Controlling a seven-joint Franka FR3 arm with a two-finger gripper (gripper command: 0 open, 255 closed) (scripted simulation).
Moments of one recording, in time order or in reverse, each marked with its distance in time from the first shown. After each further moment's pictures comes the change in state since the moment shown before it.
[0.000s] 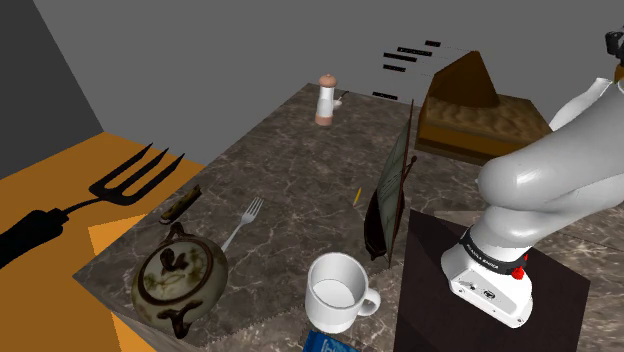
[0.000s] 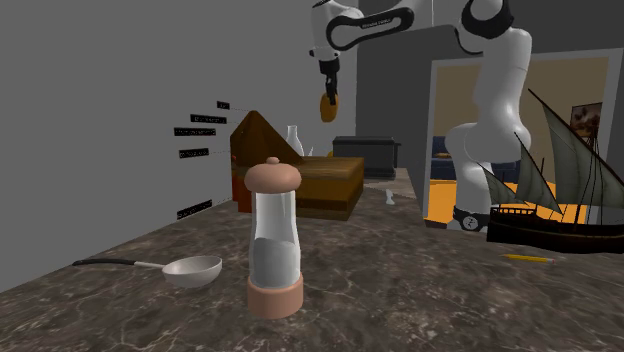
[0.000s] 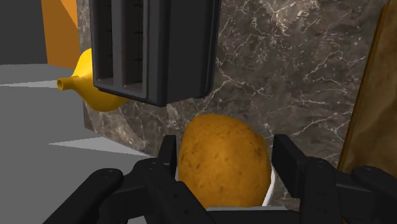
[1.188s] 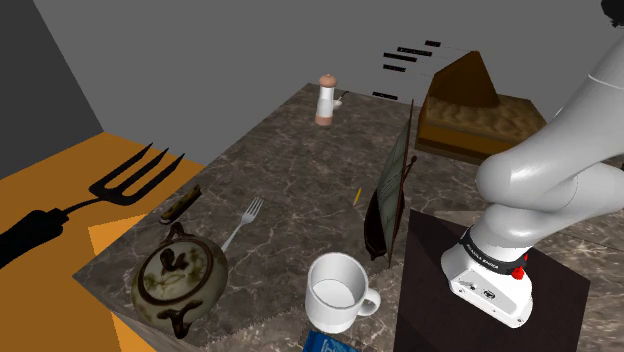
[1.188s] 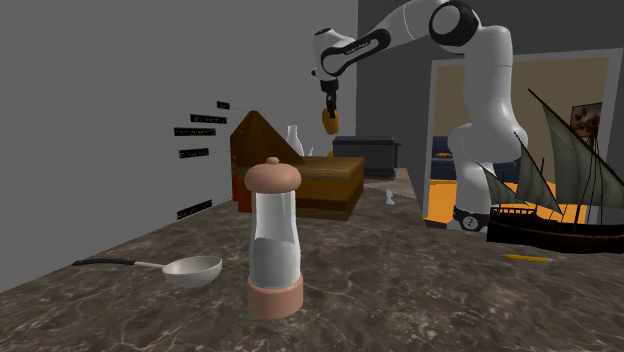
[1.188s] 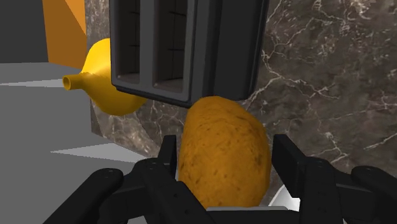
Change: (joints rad) arm -0.107 0.229 -0.192 0.064 0.138 0.279 -0.203
